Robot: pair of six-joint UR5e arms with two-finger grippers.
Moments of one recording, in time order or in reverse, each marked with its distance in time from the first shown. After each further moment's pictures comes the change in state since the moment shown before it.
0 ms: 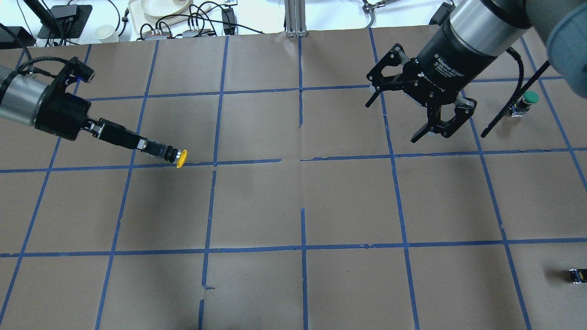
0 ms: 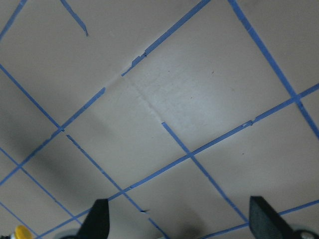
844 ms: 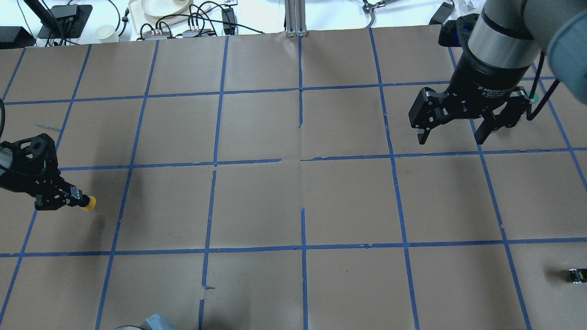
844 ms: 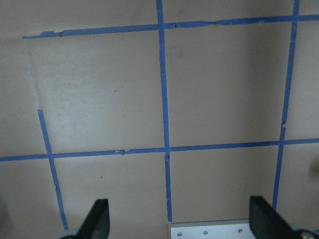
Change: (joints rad) left arm 0.288 -0.068 -0.290 0.867 0.599 0.526; right arm 0.003 -0.014 0.018 0.057 -0.421 -0.664
